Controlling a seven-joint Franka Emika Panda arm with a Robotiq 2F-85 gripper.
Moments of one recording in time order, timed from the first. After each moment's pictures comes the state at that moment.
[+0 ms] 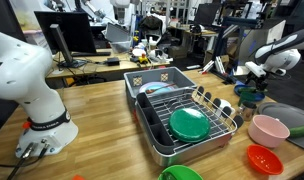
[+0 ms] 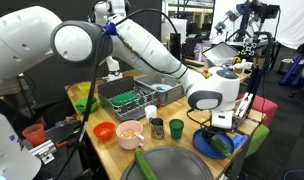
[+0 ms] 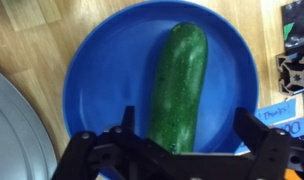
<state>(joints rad) -0.29 1.13 -0.18 -1.16 0.41 2.40 1.12</state>
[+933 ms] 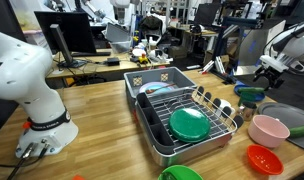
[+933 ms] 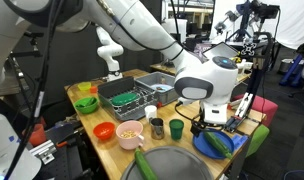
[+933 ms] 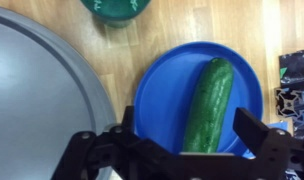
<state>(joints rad) -0.35 0.81 -0.12 -1.57 0.52 2.40 0.81</state>
